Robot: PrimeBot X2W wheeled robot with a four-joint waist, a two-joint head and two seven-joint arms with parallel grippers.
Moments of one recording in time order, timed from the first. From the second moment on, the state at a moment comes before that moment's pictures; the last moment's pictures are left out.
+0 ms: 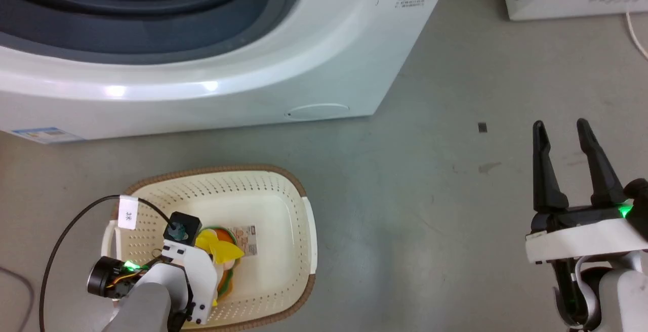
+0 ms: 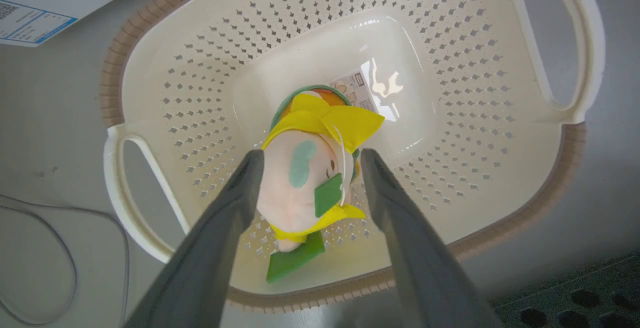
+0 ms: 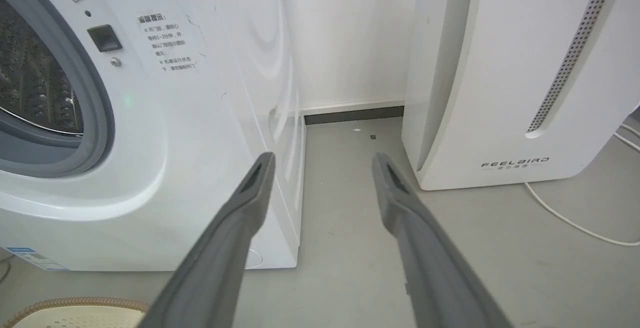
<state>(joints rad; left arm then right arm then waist) -0.44 0.23 -0.23 0.83 -0.07 -0.07 0.20 -0.20 -0.05 -0.08 -0.02 0.20 0.13 -0.16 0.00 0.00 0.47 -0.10</state>
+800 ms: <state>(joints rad) -0.61 0.29 -0.32 1.07 -0.10 -0.07 0.23 -0.29 -0.05 -0.09 -0.04 0.23 0.13 -0.21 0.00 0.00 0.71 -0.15</state>
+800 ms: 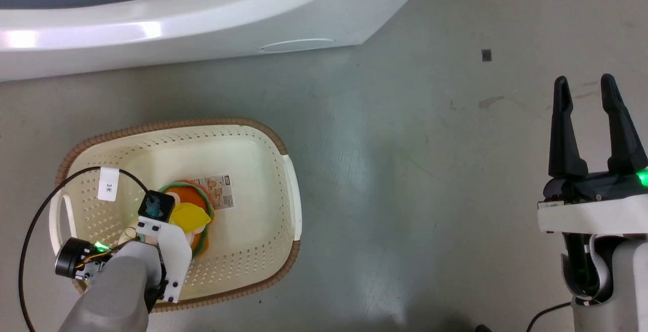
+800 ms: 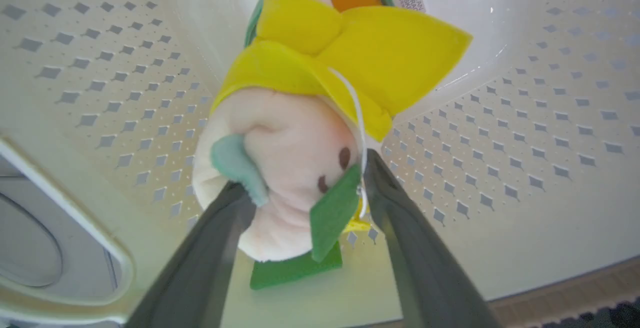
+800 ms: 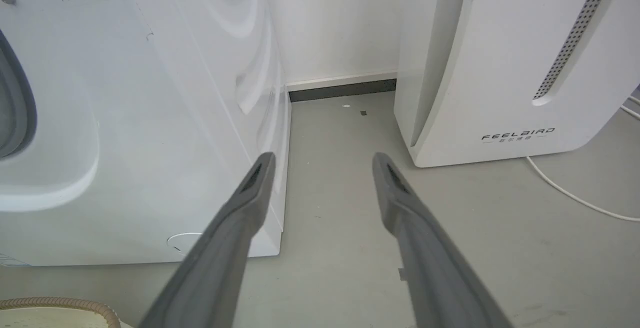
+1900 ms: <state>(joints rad) -0.68 0.22 -0.42 1.29 -0.23 -0.13 0.16 -0.30 -0.05 -0.13 0.02 0.25 0.13 -0.26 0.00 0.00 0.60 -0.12</state>
